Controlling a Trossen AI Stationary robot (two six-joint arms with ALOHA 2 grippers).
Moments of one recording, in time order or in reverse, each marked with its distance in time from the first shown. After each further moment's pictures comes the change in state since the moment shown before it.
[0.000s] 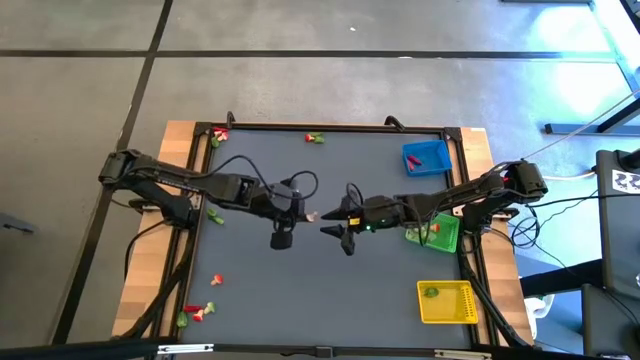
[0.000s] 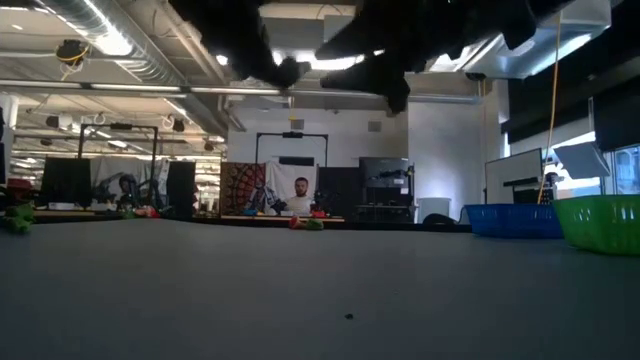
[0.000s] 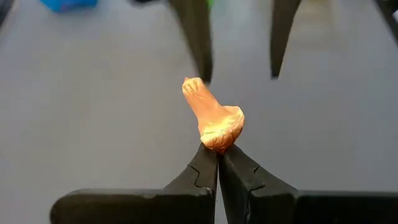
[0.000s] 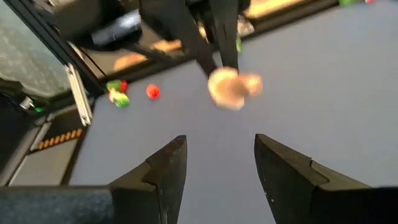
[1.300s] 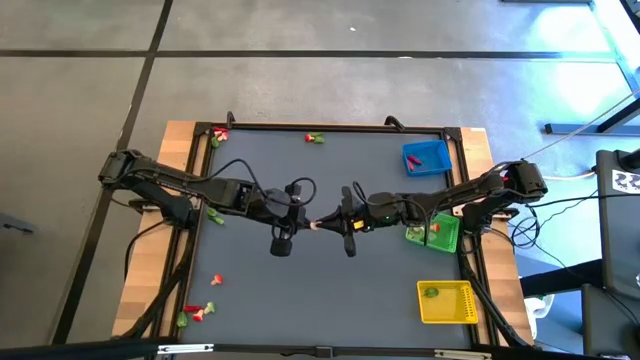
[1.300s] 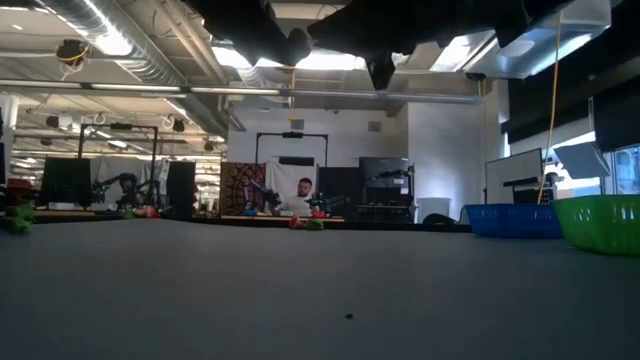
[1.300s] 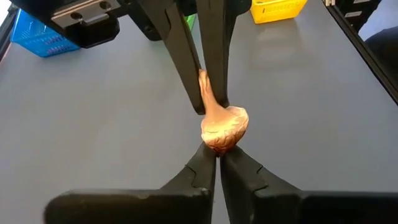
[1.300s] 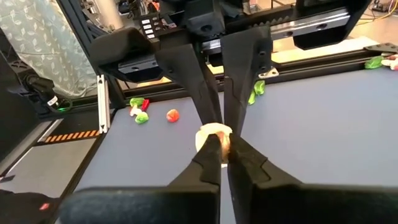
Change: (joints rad) left arm -0.044 0.000 0.000 0.089 0.001 0.053; right arm 0.000 0.000 0.000 0.133 -0.079 -0.184
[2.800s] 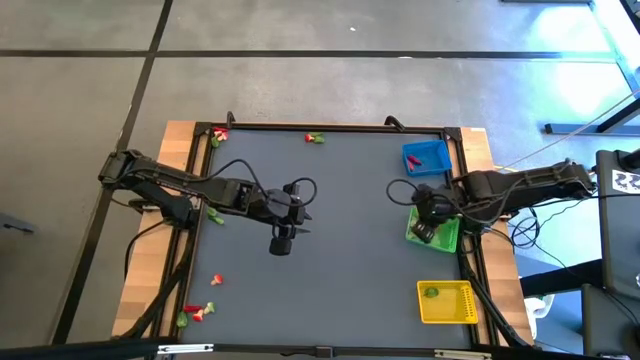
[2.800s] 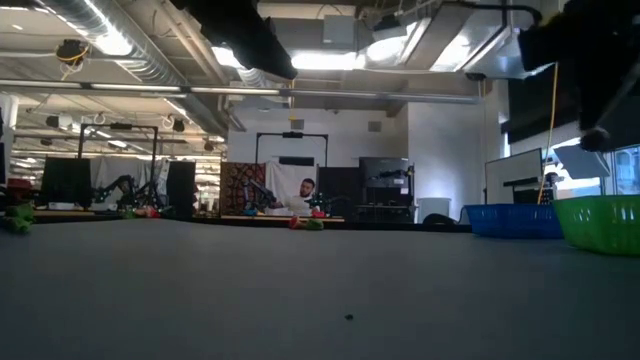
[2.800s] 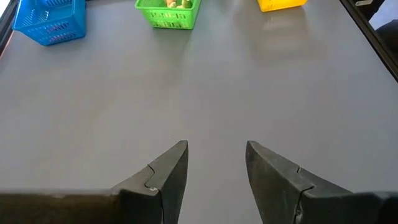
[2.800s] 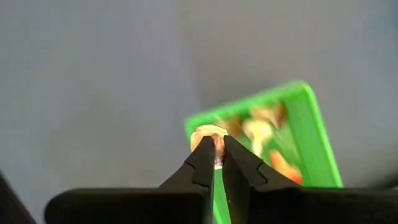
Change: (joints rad) left arm 0.002 0.000 -0.002 -0.035 -0.012 -0.004; right arm 0.001 -0.578 0.000 -1.636 -0.038 0.597
